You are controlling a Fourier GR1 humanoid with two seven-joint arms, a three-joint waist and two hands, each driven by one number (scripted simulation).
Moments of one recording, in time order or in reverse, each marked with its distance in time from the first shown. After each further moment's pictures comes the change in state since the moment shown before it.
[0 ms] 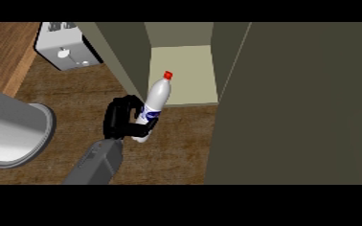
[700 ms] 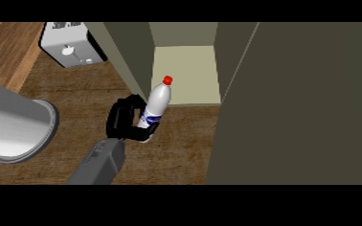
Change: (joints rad) left arm -0.040 -0.055 0.170 0.106 -0.204 -0.228 -0.092; right arm 0.010 -0.001 0.169 -0.103 0.196 -0.114 0.063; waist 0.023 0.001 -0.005
